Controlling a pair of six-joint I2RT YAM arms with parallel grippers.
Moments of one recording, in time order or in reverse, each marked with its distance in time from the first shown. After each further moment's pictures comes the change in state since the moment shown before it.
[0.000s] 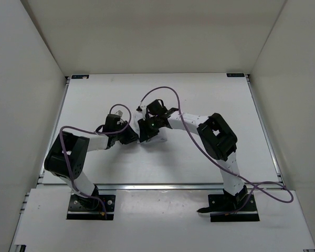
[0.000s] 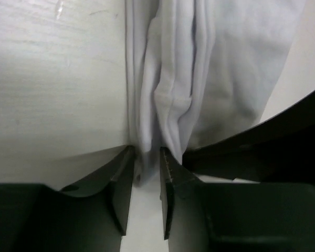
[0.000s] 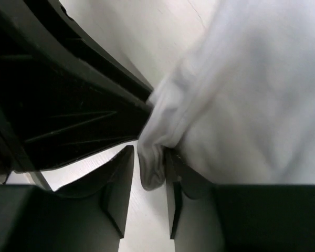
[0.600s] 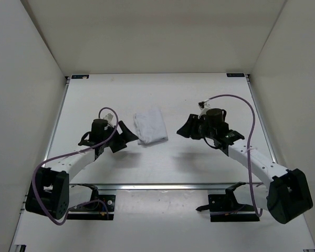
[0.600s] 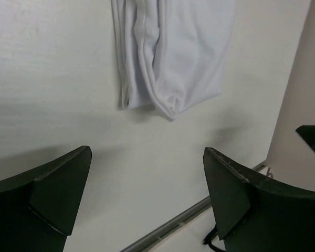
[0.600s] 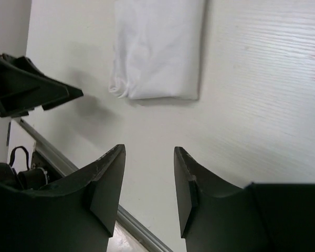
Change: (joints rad) left arm 0.092 -0.459 -0.135 -0.225 0.090 0.019; right arm -0.275 -0.948 -0.777 0.240 0.158 0.337
